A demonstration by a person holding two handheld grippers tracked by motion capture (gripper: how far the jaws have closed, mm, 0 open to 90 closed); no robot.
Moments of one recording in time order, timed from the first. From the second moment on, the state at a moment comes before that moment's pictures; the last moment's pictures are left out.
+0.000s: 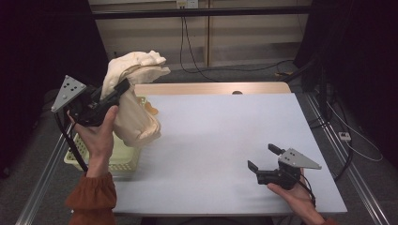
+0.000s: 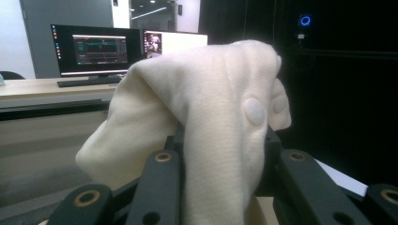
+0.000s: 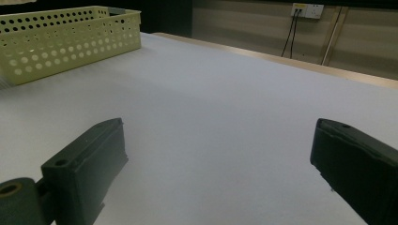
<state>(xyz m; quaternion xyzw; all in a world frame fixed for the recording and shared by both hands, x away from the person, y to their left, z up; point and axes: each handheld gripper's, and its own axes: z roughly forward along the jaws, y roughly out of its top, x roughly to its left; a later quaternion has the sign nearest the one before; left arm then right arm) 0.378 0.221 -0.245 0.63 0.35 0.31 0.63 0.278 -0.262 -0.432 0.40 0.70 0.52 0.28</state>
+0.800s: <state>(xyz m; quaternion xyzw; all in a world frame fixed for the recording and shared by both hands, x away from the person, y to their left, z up) 0.391 0.191 -0.245 0.65 0.34 0.28 0.62 0.277 -0.262 -0.432 0.40 0.70 0.52 0.28</state>
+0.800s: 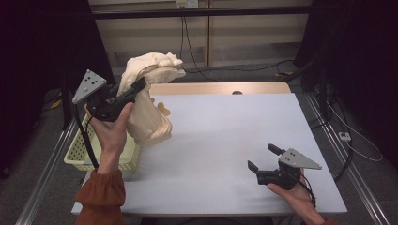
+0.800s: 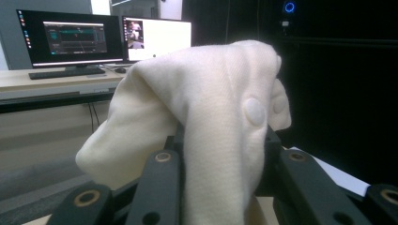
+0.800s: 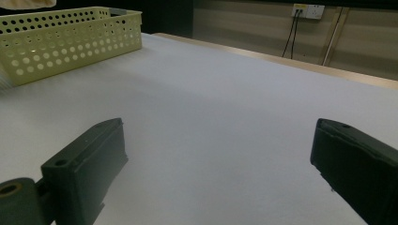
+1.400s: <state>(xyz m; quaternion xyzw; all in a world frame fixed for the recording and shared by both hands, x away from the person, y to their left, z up) 0.405 0.161 -0.247 0.67 0.33 0.26 0.61 0.277 -0.262 -0.432 0.40 0.70 0.52 0.28</state>
